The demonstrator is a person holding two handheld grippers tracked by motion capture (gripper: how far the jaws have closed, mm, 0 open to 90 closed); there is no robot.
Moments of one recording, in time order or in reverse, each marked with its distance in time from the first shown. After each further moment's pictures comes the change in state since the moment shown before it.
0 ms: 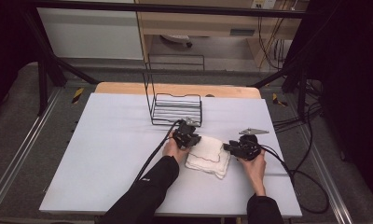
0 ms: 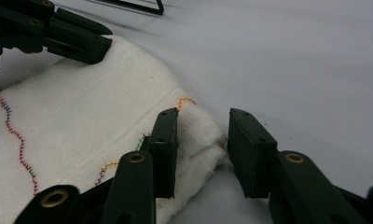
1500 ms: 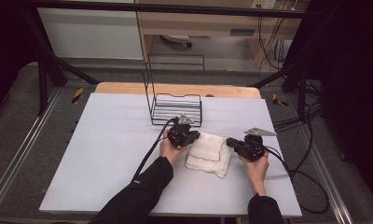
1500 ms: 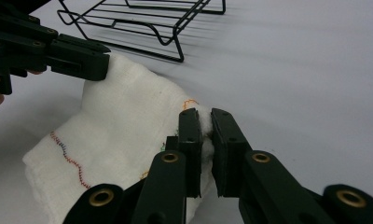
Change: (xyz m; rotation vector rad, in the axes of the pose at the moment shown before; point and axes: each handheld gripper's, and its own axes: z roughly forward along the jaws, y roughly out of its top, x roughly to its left) left arm -0.003 0.001 -0.040 -0.146 -0.049 -0.023; right arm 0.015 0.007 -0.028 -0.149 0.016 0.023
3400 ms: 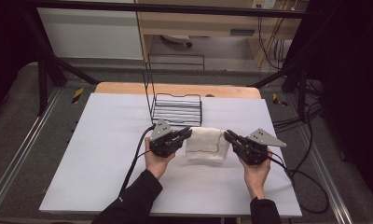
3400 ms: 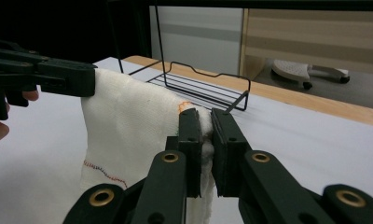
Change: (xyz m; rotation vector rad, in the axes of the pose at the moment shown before) left arm -0.027 -0.014 -0.087 -0.375 -0.002 0.033; right arm 0.056 0.022 -0.049 -0.294 0.005 -0.200
